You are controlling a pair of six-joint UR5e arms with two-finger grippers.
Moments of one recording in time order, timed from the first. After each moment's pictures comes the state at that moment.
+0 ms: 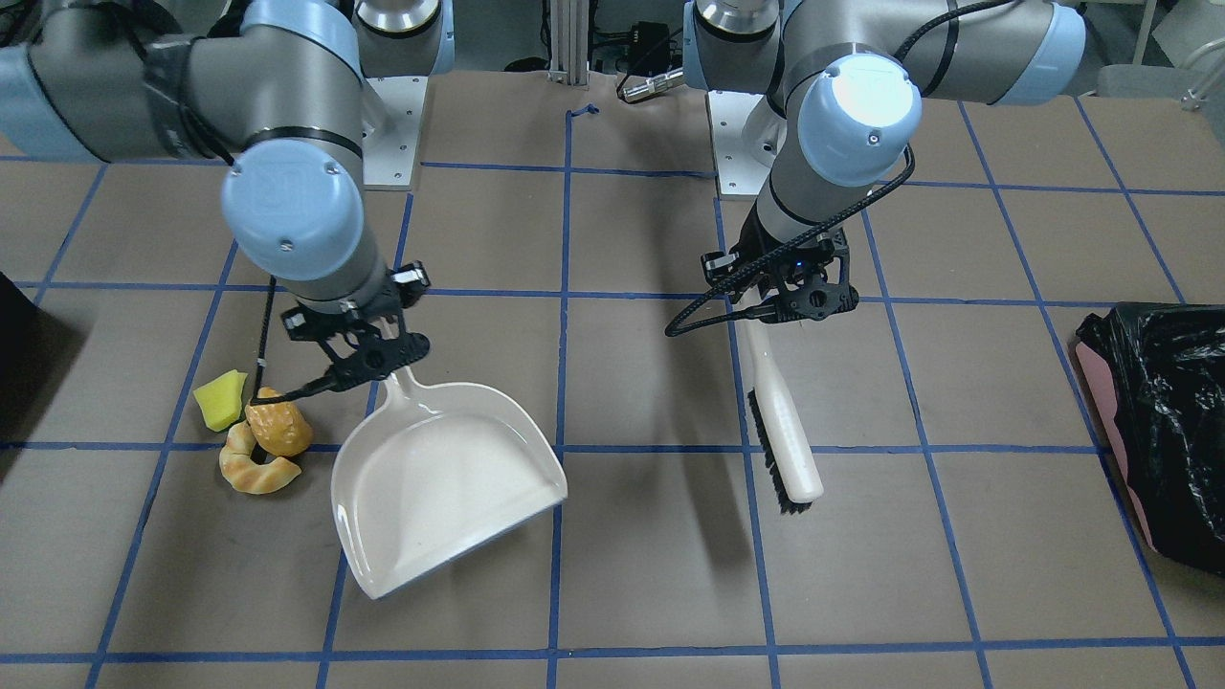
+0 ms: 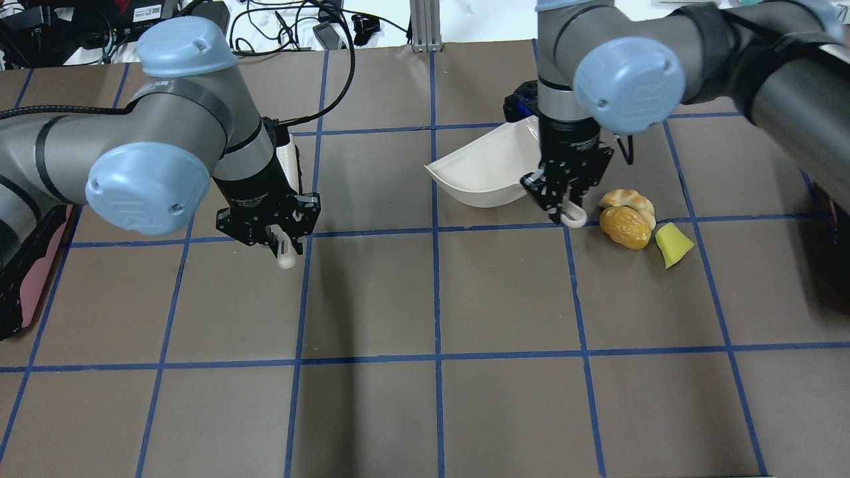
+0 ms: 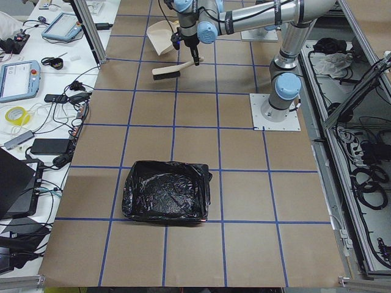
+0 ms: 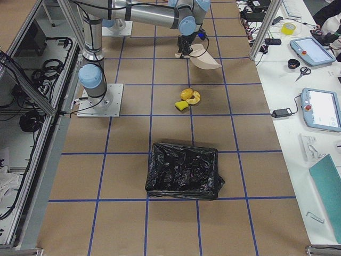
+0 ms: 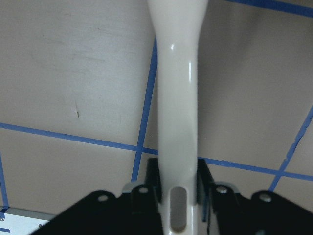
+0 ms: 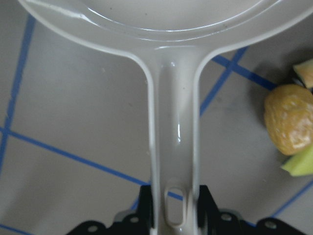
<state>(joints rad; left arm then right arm) -1.65 -1.65 -1.79 -1.46 1.56 -0.26 1.66 -1.33 1.56 -1.46 -1.71 -0.44</state>
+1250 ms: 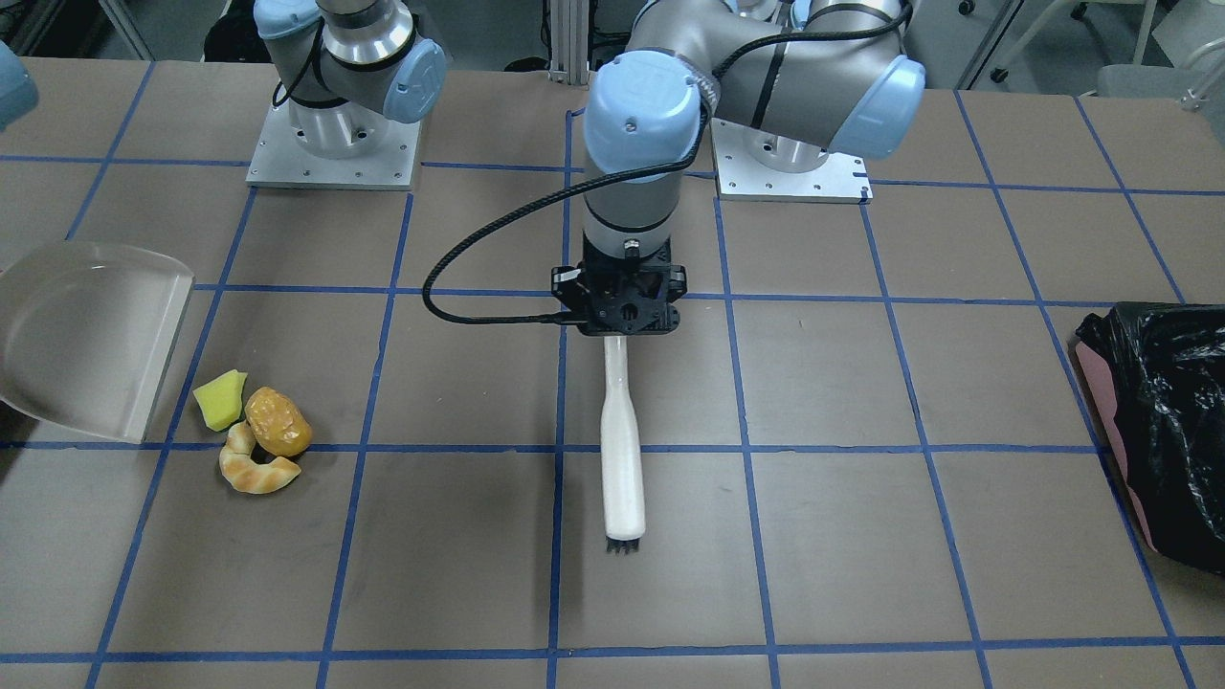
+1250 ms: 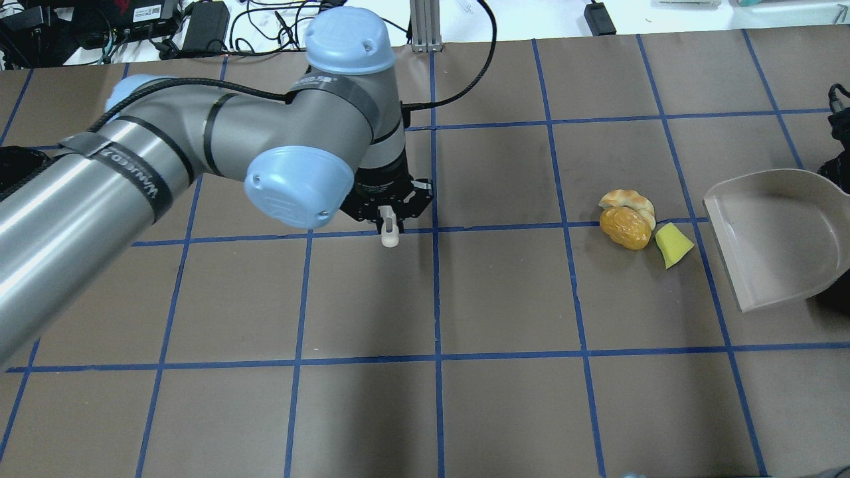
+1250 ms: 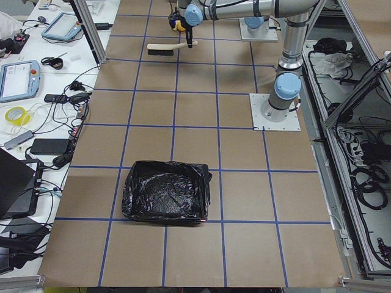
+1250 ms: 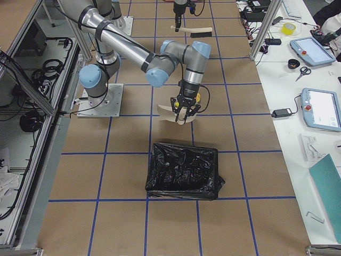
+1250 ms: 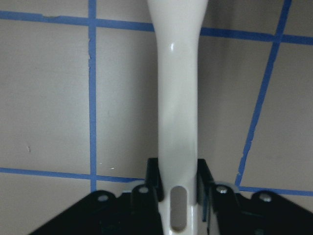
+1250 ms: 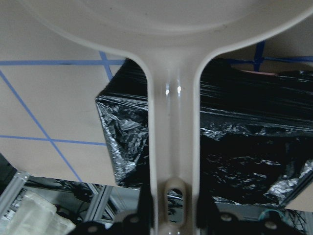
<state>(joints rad) -1.94 -1.84 -1.63 -1.30 1.55 -0.40 1.07 -1.38 1.80 -2.17 -2.26 -2.09</state>
